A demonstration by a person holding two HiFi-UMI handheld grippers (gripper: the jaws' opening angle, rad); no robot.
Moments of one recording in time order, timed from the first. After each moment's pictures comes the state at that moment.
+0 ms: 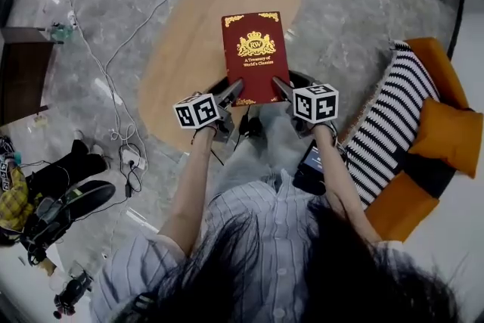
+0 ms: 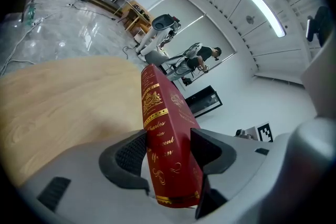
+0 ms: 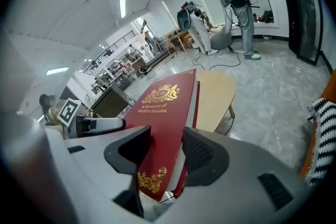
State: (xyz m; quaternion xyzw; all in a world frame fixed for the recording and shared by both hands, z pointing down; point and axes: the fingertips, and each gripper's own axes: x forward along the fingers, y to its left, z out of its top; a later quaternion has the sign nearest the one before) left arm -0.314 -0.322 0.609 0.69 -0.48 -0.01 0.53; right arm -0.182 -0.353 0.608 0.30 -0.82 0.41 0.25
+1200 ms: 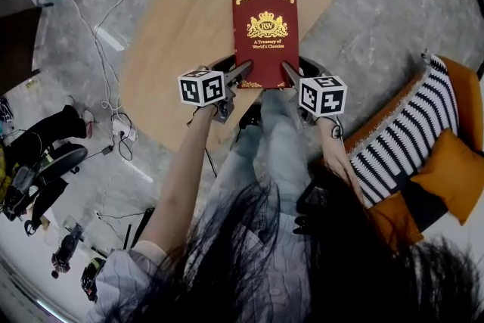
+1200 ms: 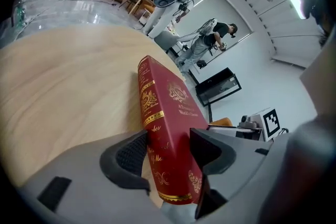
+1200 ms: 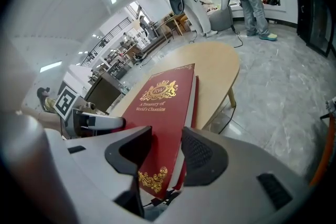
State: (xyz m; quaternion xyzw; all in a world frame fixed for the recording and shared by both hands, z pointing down) left arm -0.318 -0.412 0.806 0.66 -0.47 0.10 0.58; right arm -0.190 -0.446 0.809 0.27 -0.79 0.45 0.32
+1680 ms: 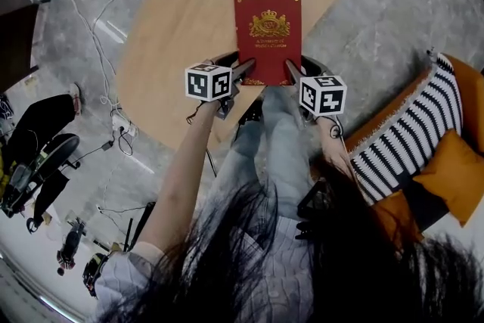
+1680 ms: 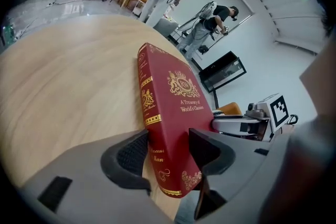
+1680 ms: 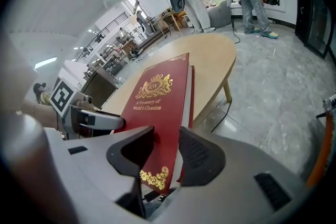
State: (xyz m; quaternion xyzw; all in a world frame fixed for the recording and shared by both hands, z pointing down) left arm -0.316 -0.407 0.839 0.66 -0.45 0.18 0.57; right arm -0.187 -0.440 0.839 0.28 -0.78 0.44 0.34
